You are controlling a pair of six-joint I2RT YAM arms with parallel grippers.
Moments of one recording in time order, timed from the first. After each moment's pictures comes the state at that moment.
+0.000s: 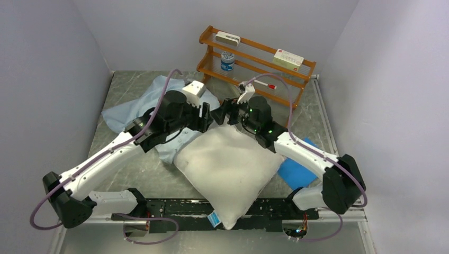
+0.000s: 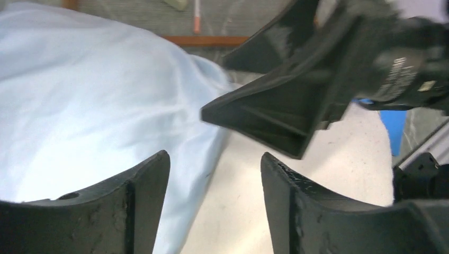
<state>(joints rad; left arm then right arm) -0.81 1.22 1.21 -0.42 -0.06 -0.26 0.66 1.37 0.86 0.31 -0.15 0.53</state>
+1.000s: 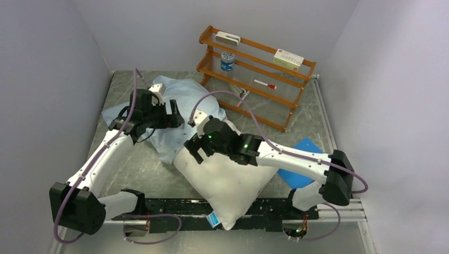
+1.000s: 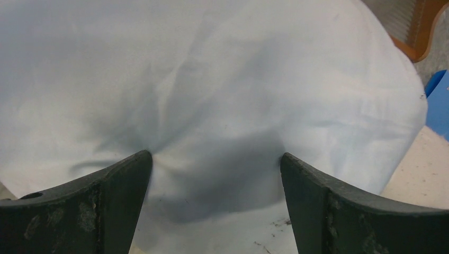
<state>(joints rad) -0.27 1.16 0.98 -0.48 0.17 -0.34 1.12 1.42 1.15 -0.28 0.16 0.09</state>
